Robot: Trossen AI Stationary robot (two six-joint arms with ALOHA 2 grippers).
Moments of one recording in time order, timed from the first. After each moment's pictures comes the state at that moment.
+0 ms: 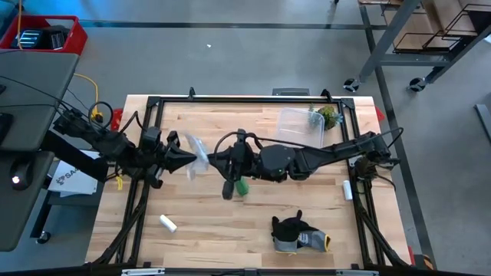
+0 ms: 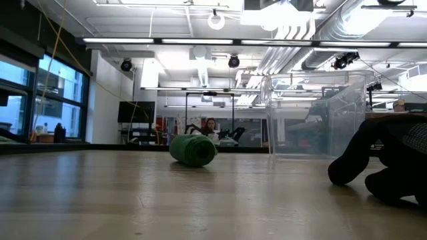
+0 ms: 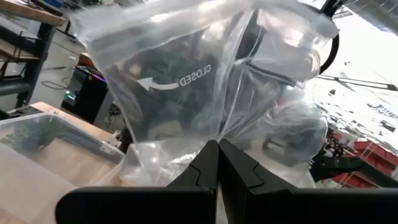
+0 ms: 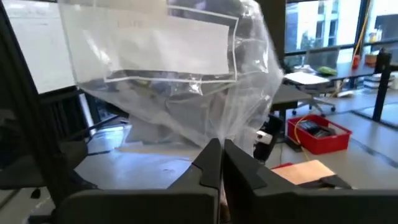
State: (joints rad) left arm -0.50 0.81 0.88 0.08 -0.51 -0.44; right arm 0.28 1.89 1.88 0.05 0.44 0.09
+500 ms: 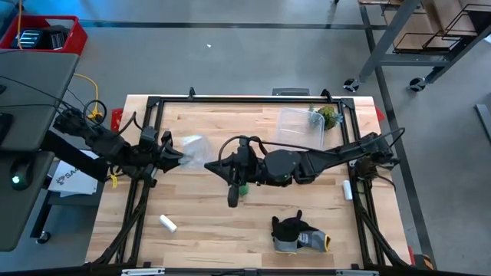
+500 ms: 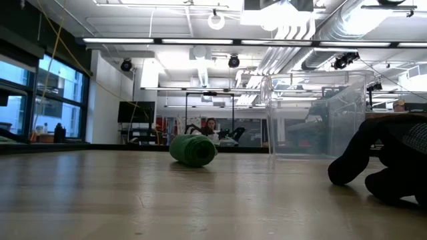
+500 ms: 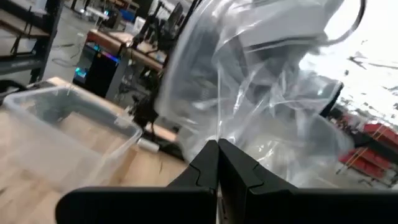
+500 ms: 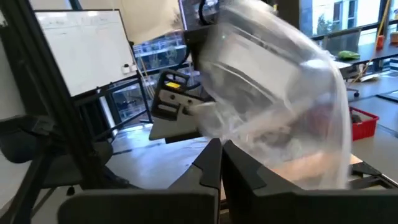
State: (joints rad) left arm -0.53 0.73 0.88 -0.12 -0.53 -0.50; right arm 0.32 1.87 1.88 0.01 0.42 0.18
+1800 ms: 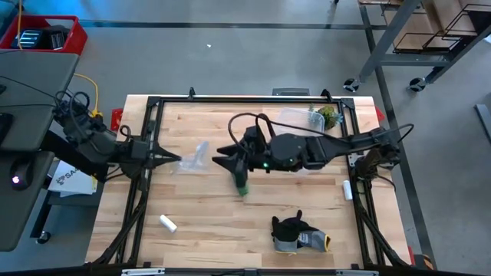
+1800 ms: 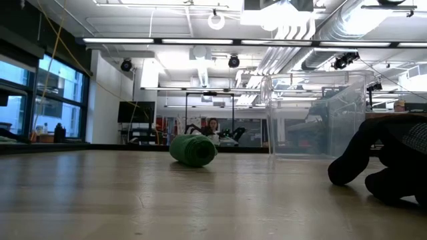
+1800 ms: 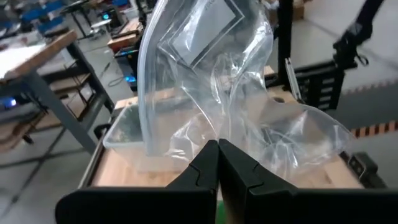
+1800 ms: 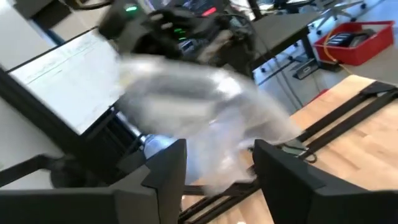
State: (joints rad) left arm -0.67 0.90 1.31 -0.77 -0.67 0.01; right arm 0.25 1.78 1.88 -0.20 0.35 0.62
